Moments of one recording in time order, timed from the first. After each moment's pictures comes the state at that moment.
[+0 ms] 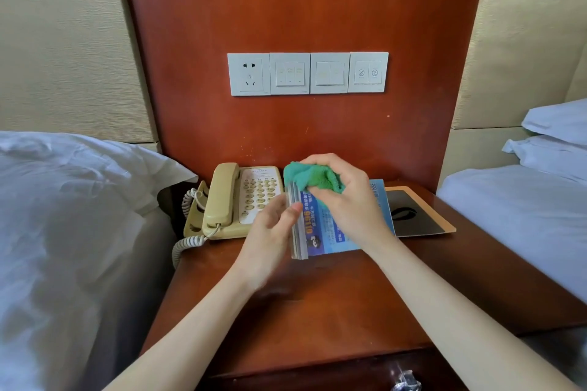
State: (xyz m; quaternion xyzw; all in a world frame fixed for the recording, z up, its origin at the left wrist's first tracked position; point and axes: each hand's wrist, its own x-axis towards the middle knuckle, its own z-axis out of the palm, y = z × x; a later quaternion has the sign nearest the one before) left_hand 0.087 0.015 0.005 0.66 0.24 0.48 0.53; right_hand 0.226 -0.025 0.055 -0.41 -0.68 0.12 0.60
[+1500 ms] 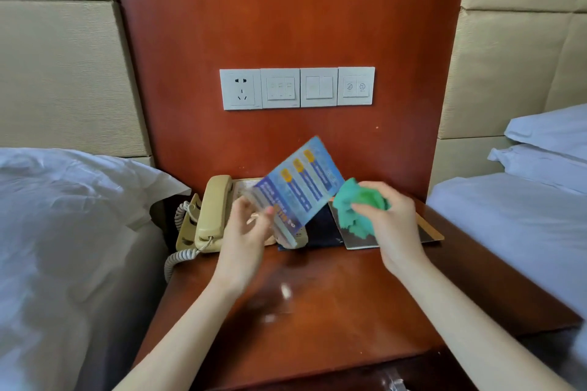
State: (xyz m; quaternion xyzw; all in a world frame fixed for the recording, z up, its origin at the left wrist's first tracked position) left_hand 0.077 0.022 0.010 0.61 0.23 0.59 0.48; right_hand 0.278 -0.041 0.032 -0.51 -0.47 0.16 0.71
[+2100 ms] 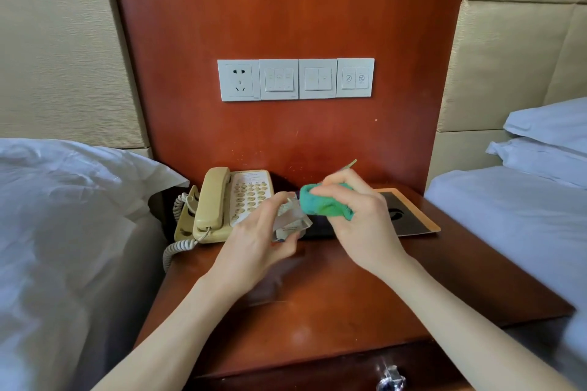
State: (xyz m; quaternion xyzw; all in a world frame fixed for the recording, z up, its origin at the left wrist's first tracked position) left_hand 0.069 0.003 0.012 0.86 0.23 0.45 0.00; right_hand 0.245 -0.065 0.044 -0.47 -0.71 -0.10 0.52
